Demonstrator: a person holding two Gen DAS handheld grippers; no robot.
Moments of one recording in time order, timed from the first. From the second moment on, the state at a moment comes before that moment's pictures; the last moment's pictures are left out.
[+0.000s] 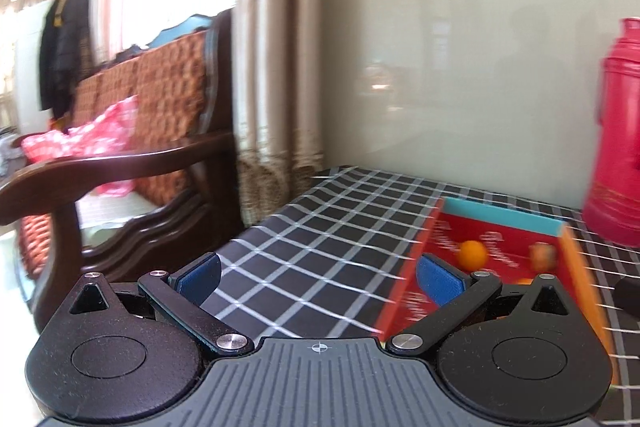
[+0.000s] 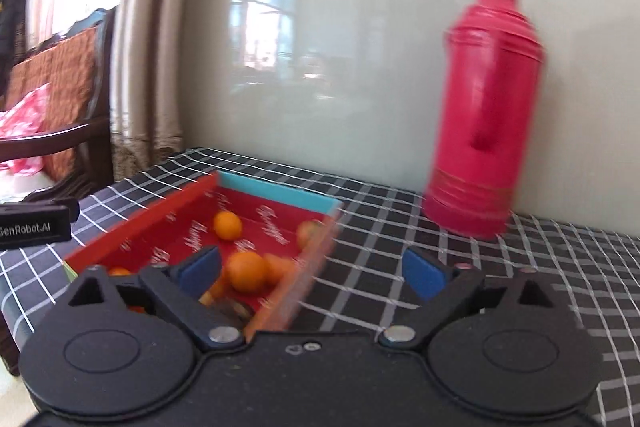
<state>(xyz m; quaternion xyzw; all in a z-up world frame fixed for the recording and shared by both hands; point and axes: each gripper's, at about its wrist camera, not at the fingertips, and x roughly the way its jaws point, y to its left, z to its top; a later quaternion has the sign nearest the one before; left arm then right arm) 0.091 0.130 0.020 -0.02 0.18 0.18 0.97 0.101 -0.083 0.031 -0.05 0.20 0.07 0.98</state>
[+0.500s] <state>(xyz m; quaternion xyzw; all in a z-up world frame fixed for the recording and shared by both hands) 0.014 0.085 0.016 -0.01 0.20 0.10 0.97 0.013 -0.119 0.033 0.03 0.25 -0.01 0.97</state>
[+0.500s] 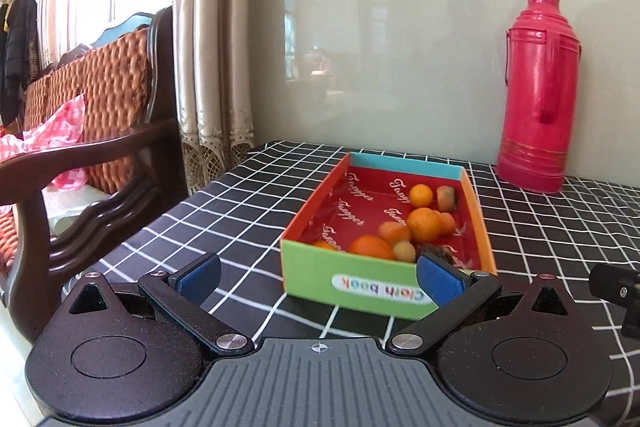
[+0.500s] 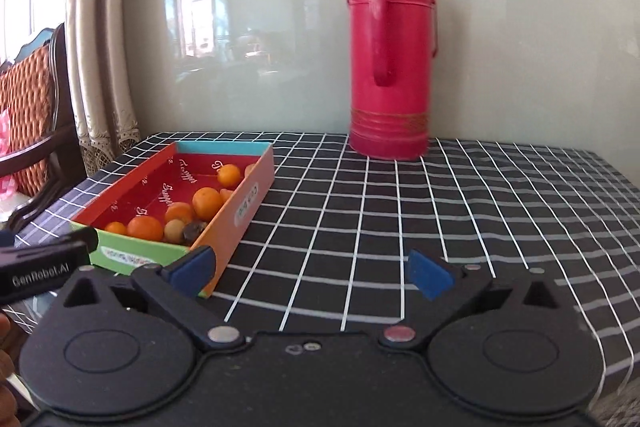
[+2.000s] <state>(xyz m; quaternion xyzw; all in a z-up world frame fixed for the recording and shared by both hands) -0.041 0.087 0.067 0.00 0.18 0.09 0.98 -0.018 -0.096 0.067 0.01 0.22 -0.01 0.97</state>
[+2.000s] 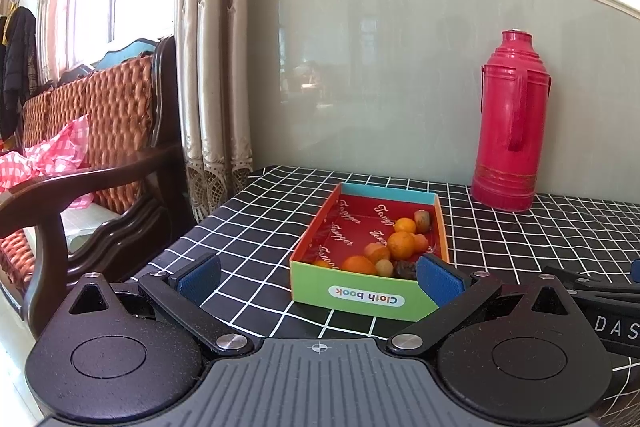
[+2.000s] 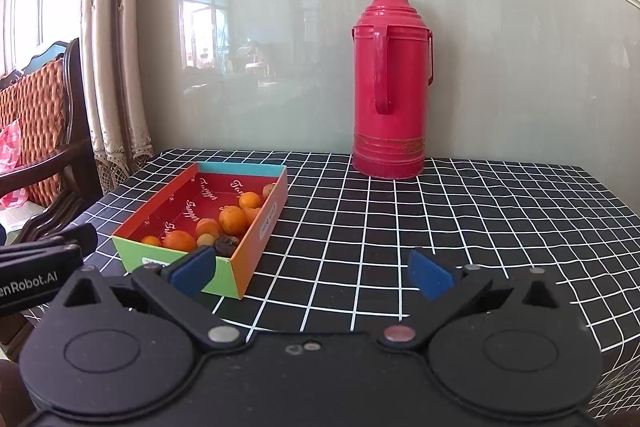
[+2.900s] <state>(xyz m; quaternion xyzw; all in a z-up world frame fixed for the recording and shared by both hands) -0.041 0.087 0.067 0.00 0.18 0.09 0.98 -0.020 -0.092 0.068 0.01 0.22 -0.01 0.98</state>
